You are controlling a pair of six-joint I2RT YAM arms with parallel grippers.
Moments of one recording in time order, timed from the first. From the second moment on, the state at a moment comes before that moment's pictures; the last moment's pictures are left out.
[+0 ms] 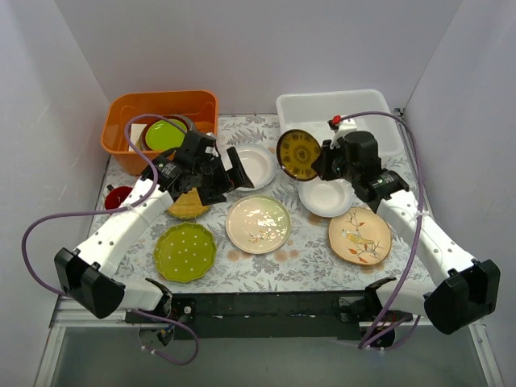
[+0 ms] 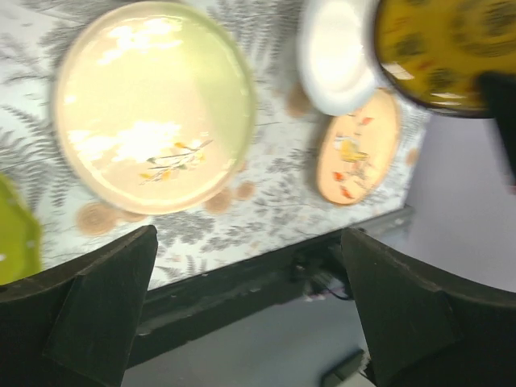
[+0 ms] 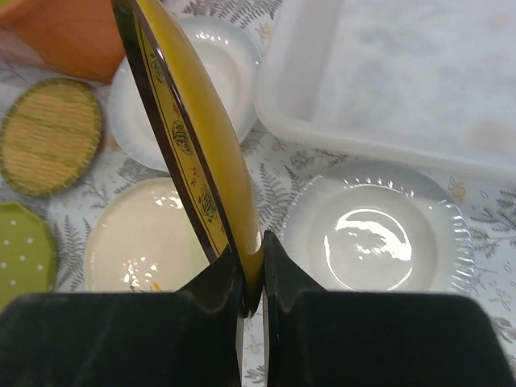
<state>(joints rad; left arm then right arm) -0.56 1.36 1.41 -0.86 0.20 -0.89 0.47 1.19 1.06 -0.35 -0.02 0.22</state>
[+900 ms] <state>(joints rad) -0.76 1.13 1.00 -0.96 -0.11 -0.95 0.05 1.58 1.24 -0.12 -0.74 0.65</state>
